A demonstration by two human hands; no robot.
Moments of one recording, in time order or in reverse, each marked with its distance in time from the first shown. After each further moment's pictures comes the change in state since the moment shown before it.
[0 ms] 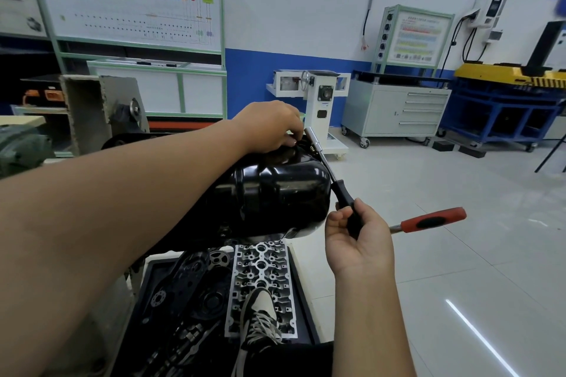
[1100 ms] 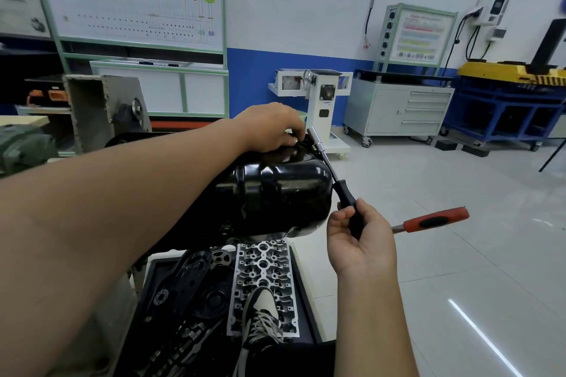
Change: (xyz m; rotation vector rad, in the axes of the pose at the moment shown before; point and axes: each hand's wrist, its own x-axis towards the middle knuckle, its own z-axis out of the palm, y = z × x) left_hand 0.001 -0.006 0.003 -0.134 -0.072 -0.045; right_hand 0.001 -0.001 0.000 0.026 0.001 0.023
